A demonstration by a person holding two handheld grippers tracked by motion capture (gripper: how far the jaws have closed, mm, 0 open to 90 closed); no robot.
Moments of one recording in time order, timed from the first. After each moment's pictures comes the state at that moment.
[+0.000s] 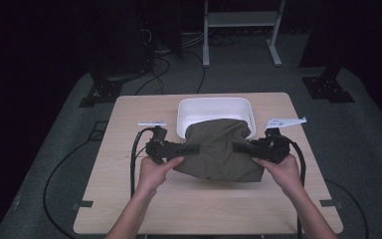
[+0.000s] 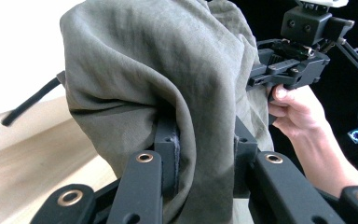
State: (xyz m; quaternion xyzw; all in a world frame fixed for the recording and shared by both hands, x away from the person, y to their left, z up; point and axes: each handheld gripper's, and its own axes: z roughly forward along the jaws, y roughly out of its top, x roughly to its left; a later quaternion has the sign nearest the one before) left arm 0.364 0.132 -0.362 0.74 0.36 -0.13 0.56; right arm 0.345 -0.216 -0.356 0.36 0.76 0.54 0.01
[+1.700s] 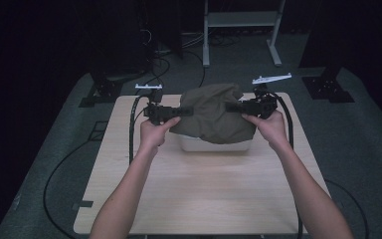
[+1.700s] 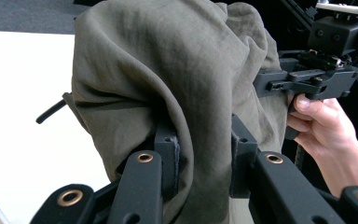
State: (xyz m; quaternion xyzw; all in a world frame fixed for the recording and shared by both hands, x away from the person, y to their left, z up) left arm 0.462 0.142 -0.333 0.70 0.41 -0.10 0.57; right arm 0.449 -0.199 -0.310 0.38 0.76 0.52 0.03
